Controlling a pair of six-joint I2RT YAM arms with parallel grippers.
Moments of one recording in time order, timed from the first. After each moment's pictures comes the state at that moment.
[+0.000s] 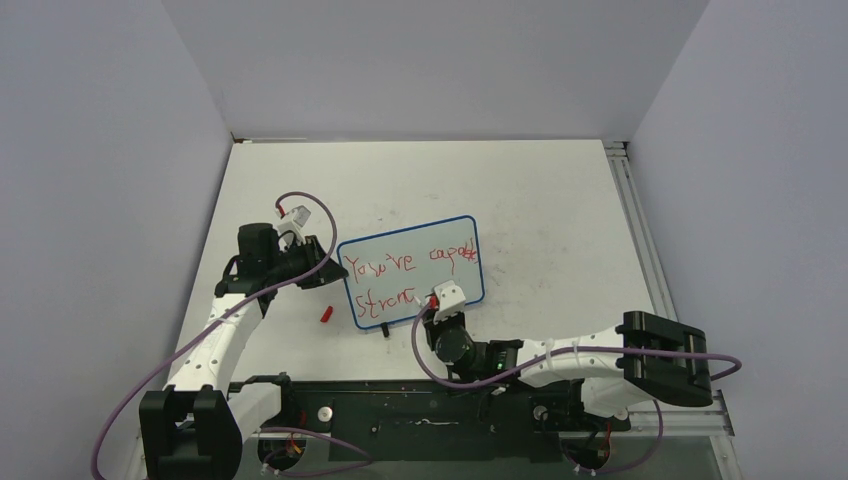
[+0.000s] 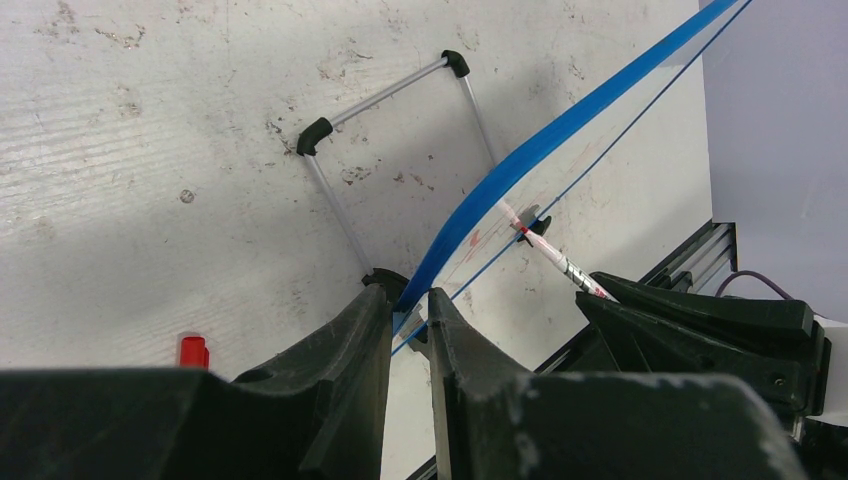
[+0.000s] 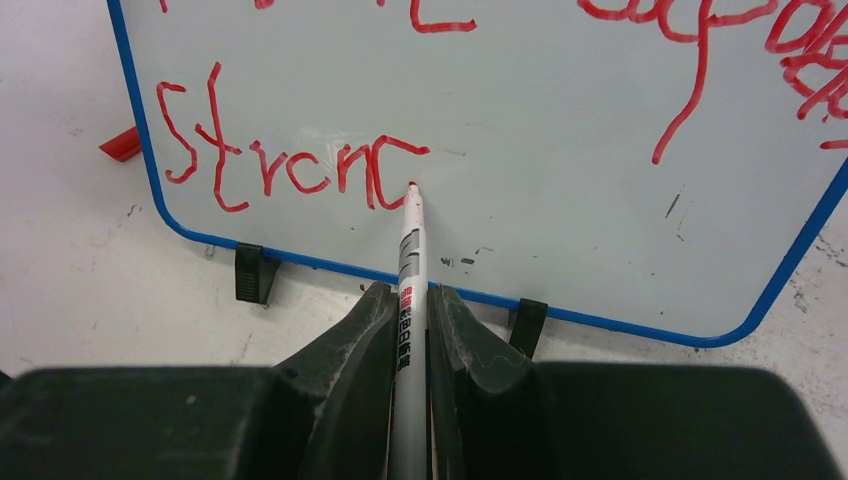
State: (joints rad) left arm -0.01 1.05 0.66 -0.33 0.66 -0.36; right arm 1.36 1.37 0.51 0.40 0.80 0.40
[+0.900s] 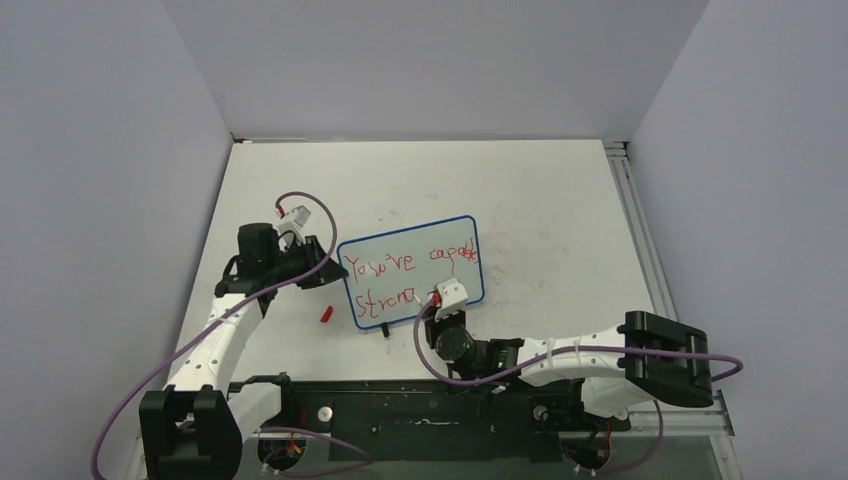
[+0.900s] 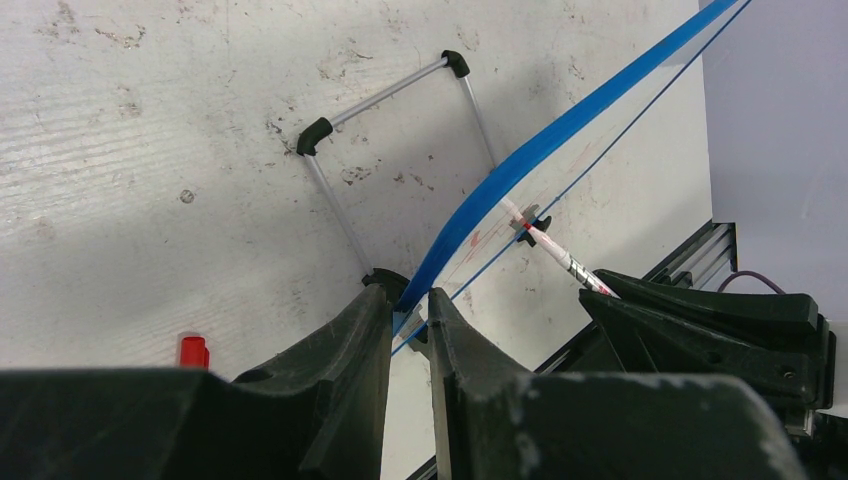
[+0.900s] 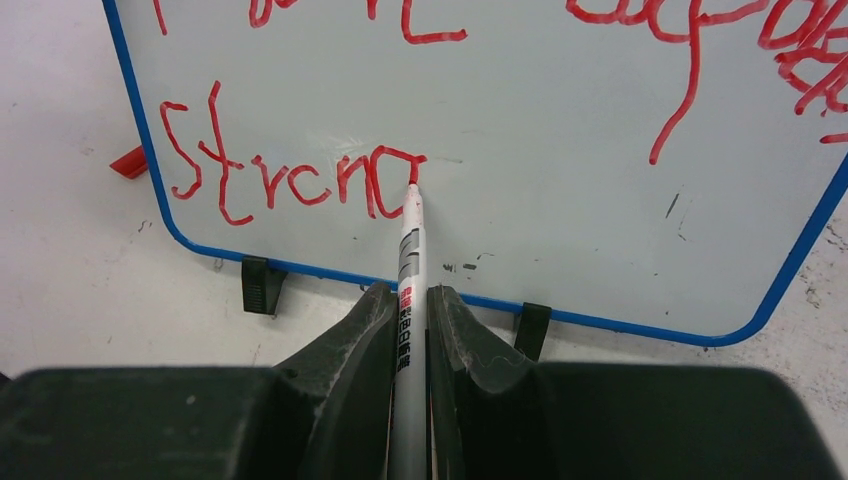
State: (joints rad) left arm -0.01 1.05 0.66 -0.33 0.66 -0.36; right arm 1.34 1.37 0.52 0.40 0.80 0.43
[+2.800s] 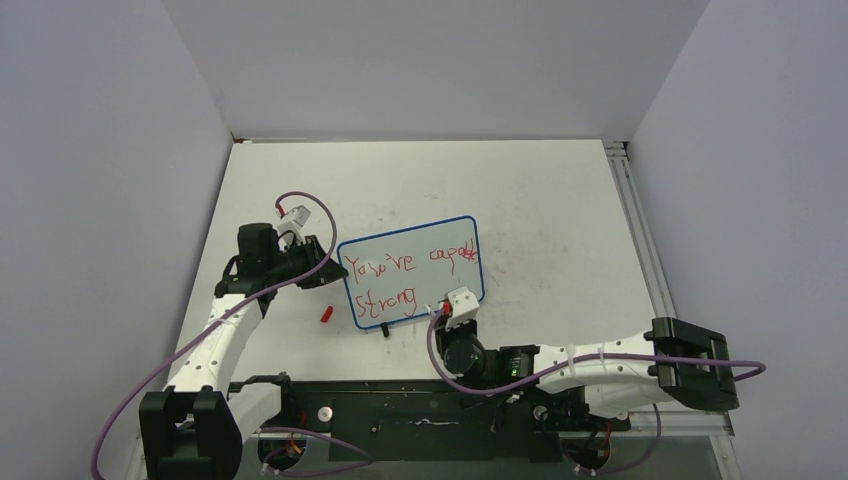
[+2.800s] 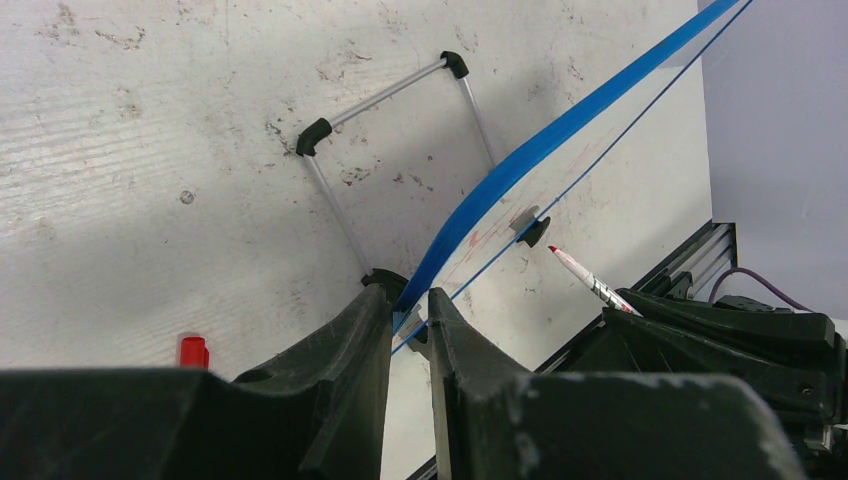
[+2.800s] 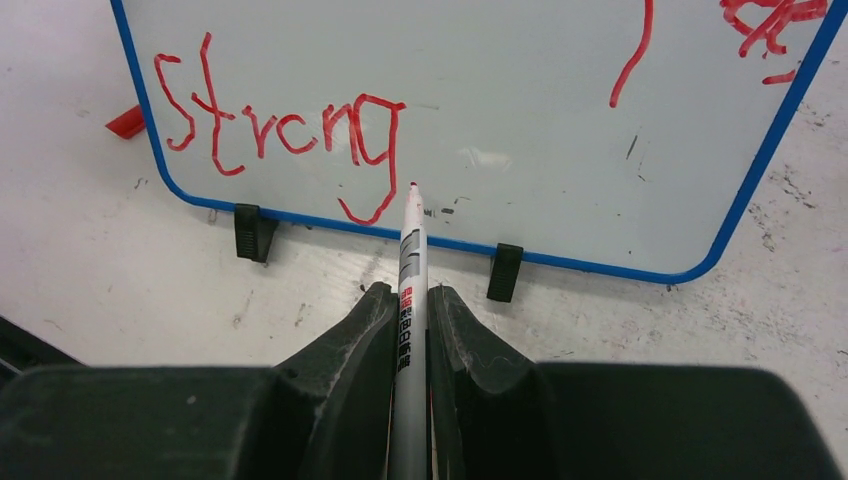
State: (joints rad) left arm -0.01 1.05 0.66 -0.33 0.66 -0.36; right arm 1.42 1.24 0.50 0.22 0.86 0.51
